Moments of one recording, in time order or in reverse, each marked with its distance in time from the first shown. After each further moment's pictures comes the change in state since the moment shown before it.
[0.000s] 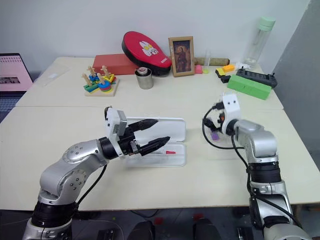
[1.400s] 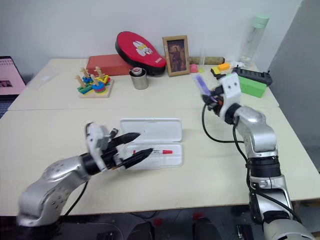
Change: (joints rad) left arm 0.357 0.125 0.227 -0.112 -0.037 0.025 -0.005; right arm -0.098 -0.028 0.071 -0.122 0.104 -0.370 0.281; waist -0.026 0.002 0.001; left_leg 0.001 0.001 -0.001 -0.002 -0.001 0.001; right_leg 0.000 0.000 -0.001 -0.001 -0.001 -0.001
